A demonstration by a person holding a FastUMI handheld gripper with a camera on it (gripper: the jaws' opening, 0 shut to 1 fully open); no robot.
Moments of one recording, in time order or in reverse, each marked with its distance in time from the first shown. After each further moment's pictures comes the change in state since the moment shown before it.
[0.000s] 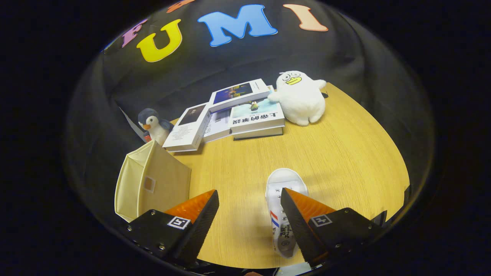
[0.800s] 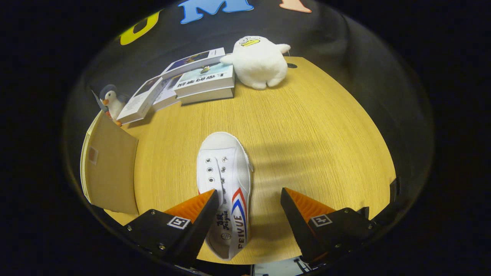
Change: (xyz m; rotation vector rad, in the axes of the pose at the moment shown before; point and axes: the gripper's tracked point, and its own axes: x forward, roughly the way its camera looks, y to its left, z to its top) arm 0.024 -0.100 -0.068 -0.021 0.217 -0.198
